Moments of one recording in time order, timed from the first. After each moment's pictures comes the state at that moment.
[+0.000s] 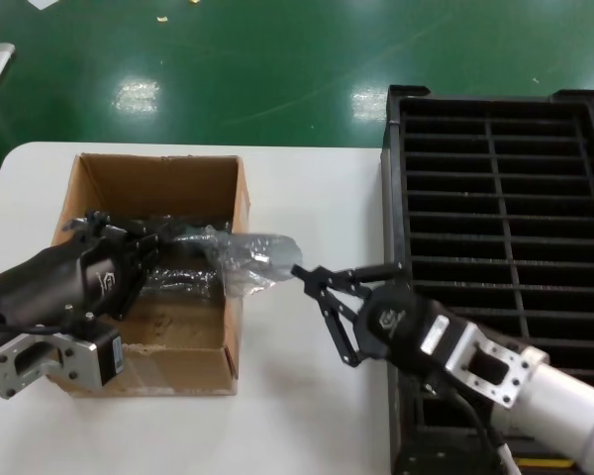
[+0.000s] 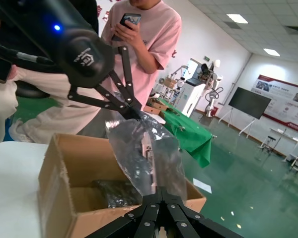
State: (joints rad) left arm -0.19 -0.86 1.67 -1.89 -1.22 0.50 0.25; right arm 0.39 0.37 -1.94 1.51 1.69 -0.59 -0.28
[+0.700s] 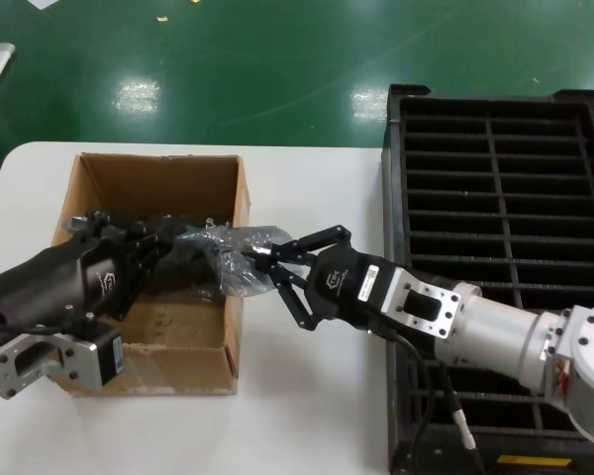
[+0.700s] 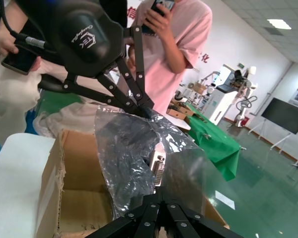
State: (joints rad) left arm -0.19 -0.86 1.67 -1.89 -1.22 0.50 0.25; right arm 0.68 0.24 -2.03 1.19 1.67 -0.71 -0.37
